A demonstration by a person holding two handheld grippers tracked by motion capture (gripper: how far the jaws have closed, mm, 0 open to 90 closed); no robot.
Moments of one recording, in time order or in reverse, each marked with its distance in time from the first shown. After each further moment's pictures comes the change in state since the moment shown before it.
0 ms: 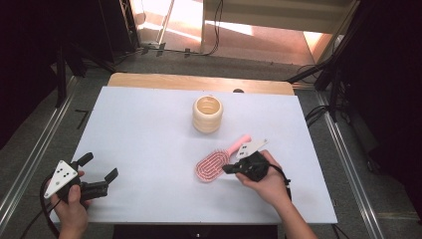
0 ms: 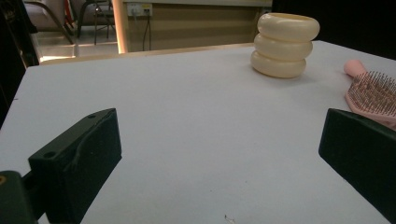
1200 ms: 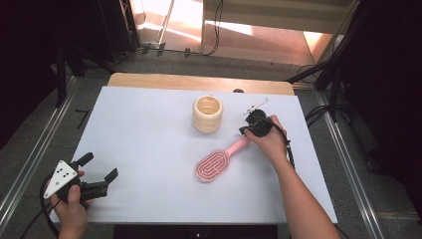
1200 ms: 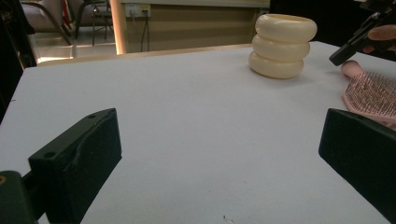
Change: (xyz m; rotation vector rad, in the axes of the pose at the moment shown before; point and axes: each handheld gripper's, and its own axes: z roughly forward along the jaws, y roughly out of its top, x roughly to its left) left arm 0.000 0.000 0.000 -0.007 -0.009 -0.004; right arm -0.136 0.026 0.021 0.180 -0.272 0.230
